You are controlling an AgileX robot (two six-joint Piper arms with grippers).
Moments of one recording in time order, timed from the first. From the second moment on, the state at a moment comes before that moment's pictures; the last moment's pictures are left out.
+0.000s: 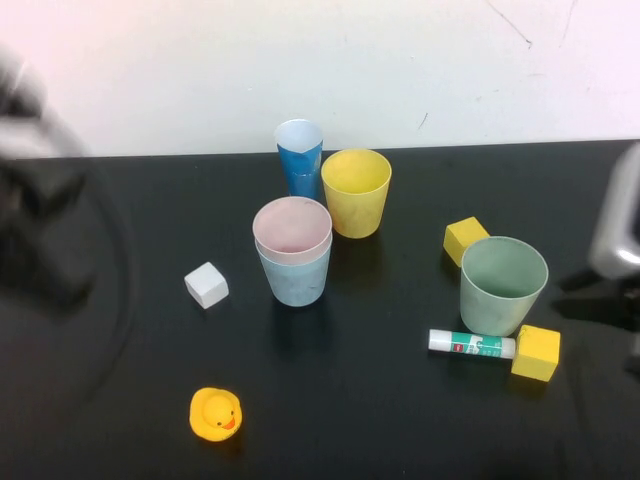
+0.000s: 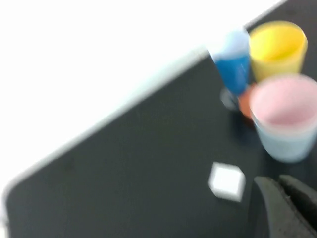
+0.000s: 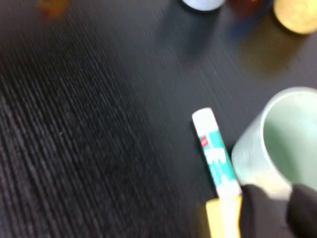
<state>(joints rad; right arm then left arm) 0.21 1.24 -0.92 0.63 0.82 -1.27 -0.36 0.93 -1.02 0.06 0.65 0.25</state>
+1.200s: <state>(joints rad) 0.31 1.78 -1.43 0.52 0.86 -1.40 -0.36 0.34 -0.40 0.26 0.49 -0.02</state>
